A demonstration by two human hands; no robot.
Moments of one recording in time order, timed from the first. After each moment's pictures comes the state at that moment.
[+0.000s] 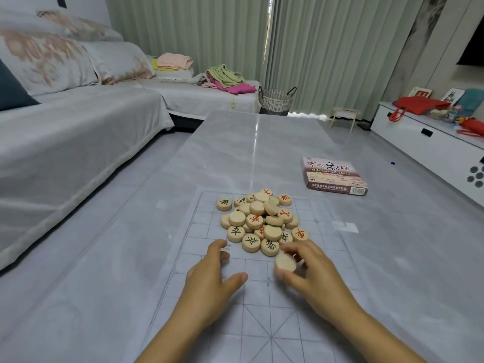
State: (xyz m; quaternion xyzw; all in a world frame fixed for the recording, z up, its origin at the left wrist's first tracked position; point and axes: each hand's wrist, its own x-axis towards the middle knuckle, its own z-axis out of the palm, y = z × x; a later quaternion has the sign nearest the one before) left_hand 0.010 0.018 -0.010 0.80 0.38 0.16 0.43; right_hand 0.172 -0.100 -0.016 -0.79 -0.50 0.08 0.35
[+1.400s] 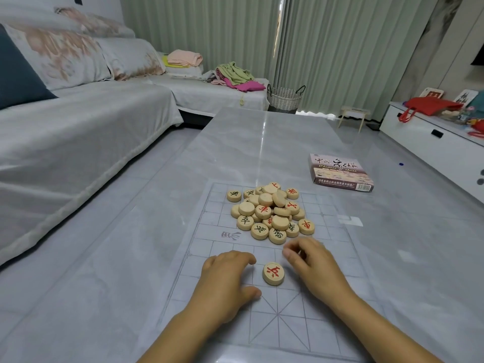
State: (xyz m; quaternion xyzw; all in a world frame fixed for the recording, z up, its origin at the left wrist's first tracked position) left_hand -0.004 -0.005 -0.005 0.91 0.31 0.08 0.26; right_hand 0.162 -0.098 -0.022 -0.80 -0.49 0.07 0.33
